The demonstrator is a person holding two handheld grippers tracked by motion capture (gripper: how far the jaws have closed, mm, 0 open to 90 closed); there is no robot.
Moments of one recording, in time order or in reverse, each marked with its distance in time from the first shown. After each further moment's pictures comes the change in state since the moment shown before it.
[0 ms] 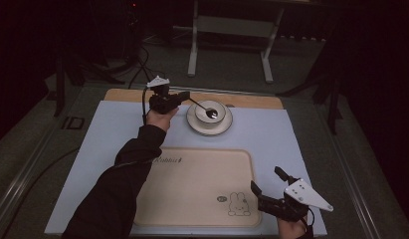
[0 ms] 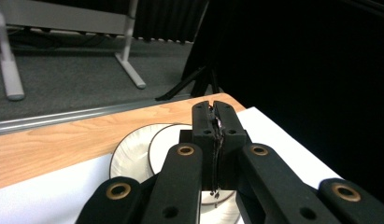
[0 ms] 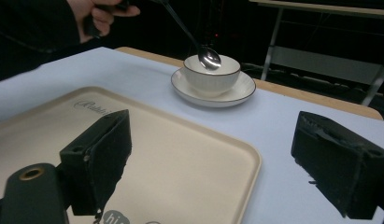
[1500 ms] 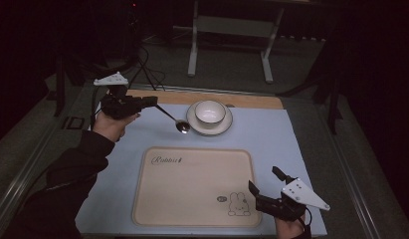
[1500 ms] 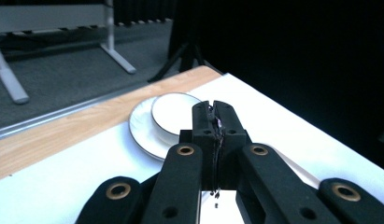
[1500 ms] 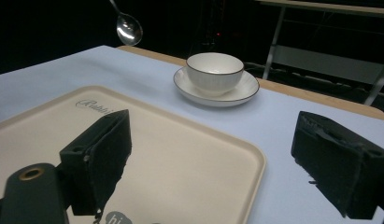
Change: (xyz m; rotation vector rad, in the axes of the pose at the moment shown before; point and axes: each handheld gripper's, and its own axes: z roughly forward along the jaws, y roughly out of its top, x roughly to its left) left arm -0.008 0.031 -0.137 0.124 -0.079 0.148; right arm 0.003 0.000 0.004 0.004 0.006 -0.003
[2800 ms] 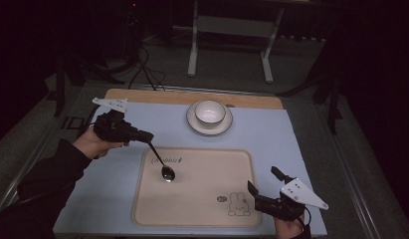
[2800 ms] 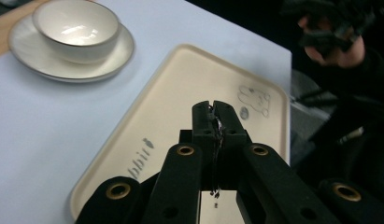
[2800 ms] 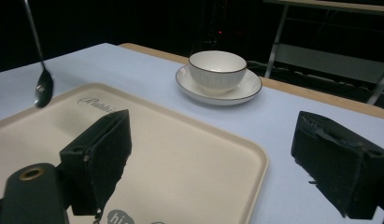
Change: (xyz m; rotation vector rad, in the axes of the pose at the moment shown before) left arm 0.000 -0.040 -0.012 0.317 -0.382 0.155; right arm 0.001 0.000 0.002 0.008 0.008 -0.004
